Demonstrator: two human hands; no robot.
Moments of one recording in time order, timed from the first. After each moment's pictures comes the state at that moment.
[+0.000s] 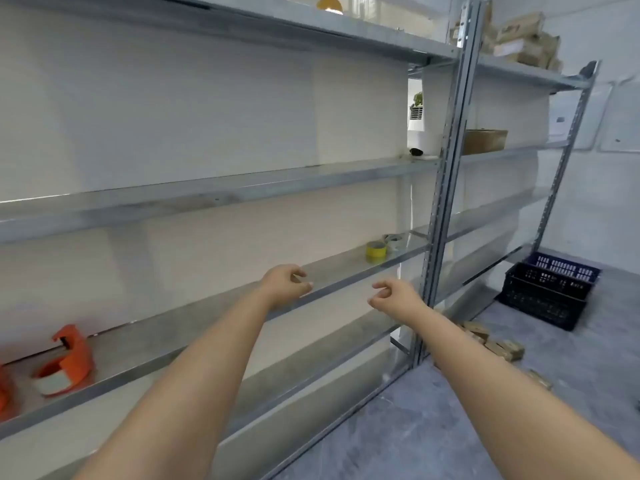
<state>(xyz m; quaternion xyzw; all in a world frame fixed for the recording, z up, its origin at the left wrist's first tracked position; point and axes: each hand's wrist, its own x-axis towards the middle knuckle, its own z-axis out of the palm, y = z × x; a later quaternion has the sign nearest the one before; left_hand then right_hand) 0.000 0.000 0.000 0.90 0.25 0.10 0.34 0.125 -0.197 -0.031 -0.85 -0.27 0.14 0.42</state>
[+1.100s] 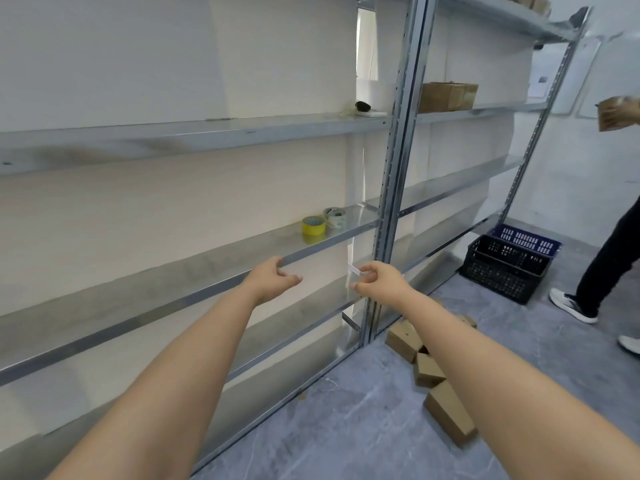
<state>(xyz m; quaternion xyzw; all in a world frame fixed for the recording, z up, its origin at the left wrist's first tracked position) 0.252 -0.083 -0.081 0.85 0.28 0.07 0.44 0.362 -0.287 -0.075 -0.87 -0.26 0.16 0.39</state>
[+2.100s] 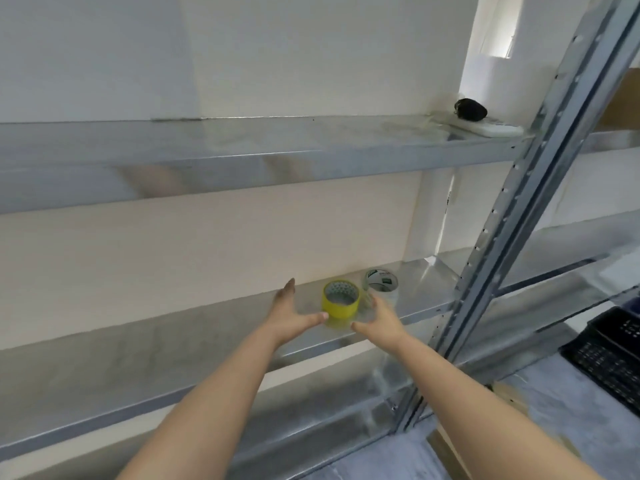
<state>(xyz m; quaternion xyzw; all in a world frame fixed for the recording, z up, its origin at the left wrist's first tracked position) 0.580 0.096 -0.159 0.76 0.40 0.13 0.49 0.718 -0.037 -0.158 -0.83 -0.33 0.26 0.38</state>
